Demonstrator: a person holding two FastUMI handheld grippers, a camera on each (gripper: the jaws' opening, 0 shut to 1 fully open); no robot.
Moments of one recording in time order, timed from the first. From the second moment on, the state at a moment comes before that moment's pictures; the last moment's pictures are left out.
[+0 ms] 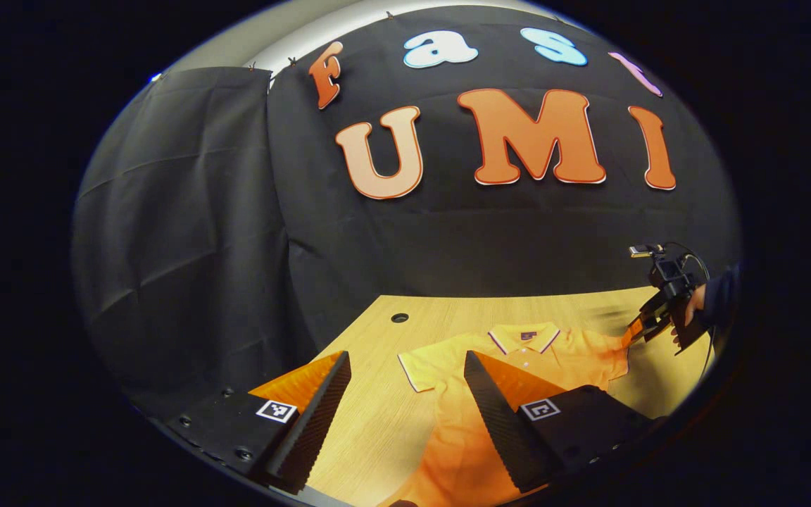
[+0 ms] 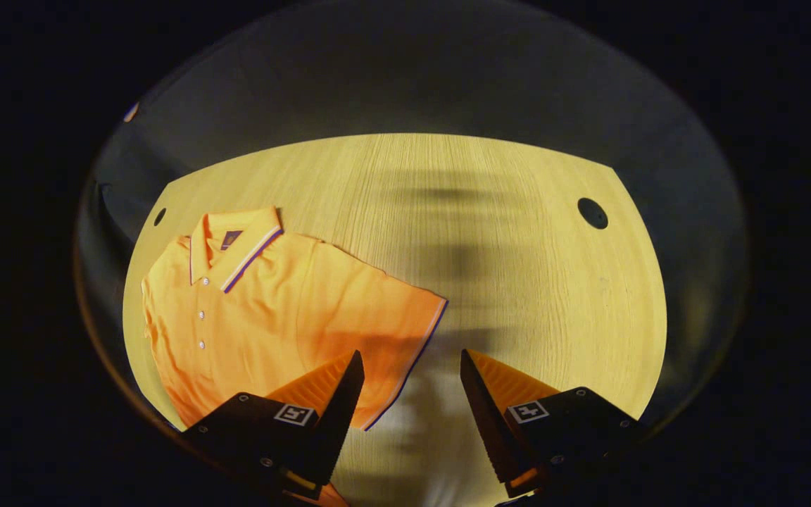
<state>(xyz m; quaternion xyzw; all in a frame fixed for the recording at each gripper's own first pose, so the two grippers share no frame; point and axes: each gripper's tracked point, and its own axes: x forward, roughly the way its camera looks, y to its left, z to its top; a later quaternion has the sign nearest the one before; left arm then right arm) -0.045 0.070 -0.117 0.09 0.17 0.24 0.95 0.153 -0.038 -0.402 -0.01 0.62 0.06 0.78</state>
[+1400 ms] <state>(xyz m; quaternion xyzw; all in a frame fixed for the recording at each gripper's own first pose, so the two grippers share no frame) -0.055 0.086 -0.134 0.03 0.18 0.26 0.95 0.168 -0.003 -0.396 0.09 0.67 0.07 0.73</state>
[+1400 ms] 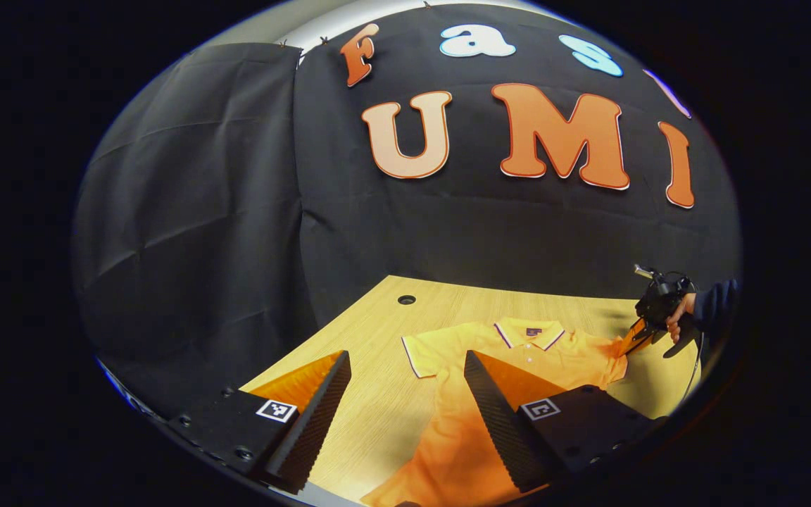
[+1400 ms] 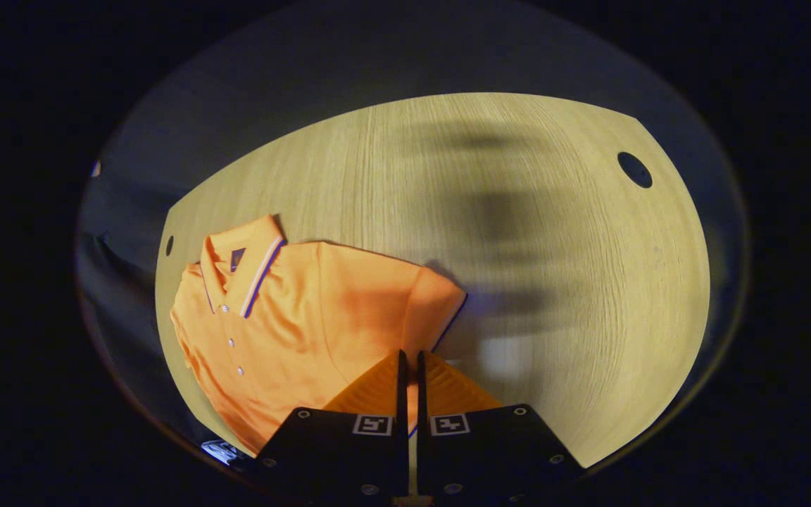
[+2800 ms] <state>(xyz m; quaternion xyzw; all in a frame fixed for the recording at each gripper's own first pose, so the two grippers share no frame) 0.020 0.142 -0.164 -0.08 0.25 0.18 0.95 0.172 0.099 -0.306 0.15 0.58 0.15 0.78</state>
